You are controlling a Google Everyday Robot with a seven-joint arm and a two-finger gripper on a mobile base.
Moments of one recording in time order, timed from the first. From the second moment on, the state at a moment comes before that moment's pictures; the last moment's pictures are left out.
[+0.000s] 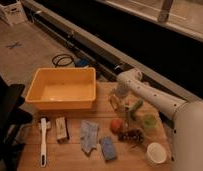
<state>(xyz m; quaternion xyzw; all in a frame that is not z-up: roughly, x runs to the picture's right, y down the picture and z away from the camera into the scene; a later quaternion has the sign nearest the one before) 0.104 0.073 0.942 -0.19 -0.19 -0.35 0.90</state>
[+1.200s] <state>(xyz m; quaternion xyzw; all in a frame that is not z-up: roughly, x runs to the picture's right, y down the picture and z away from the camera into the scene) 0.104 0.068 0.944 -0.19 -0.18 -0.33 0.91</state>
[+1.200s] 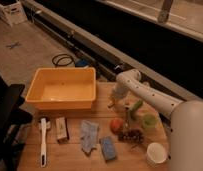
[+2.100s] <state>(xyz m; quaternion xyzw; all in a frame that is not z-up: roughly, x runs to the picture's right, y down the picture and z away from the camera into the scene) 0.115 -0.066 0.877 -0.02 -0.13 -0.21 0.97</state>
